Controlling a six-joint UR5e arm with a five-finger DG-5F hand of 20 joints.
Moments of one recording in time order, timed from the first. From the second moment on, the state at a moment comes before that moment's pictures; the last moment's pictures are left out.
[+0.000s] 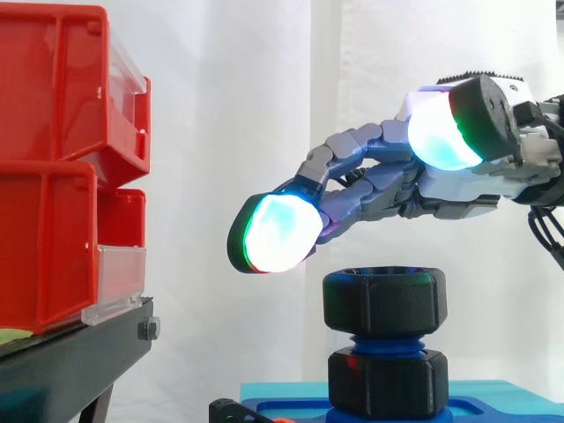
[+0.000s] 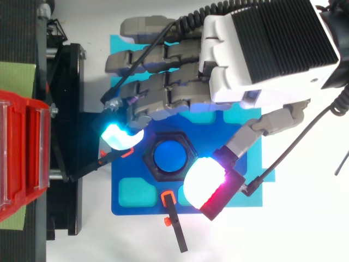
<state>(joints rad) 0.00 -2.24 -1.14 -2.86 -1.85 -1.14</state>
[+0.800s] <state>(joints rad) 0.00 -2.24 -1.15 -2.88 -1.86 -1.14</state>
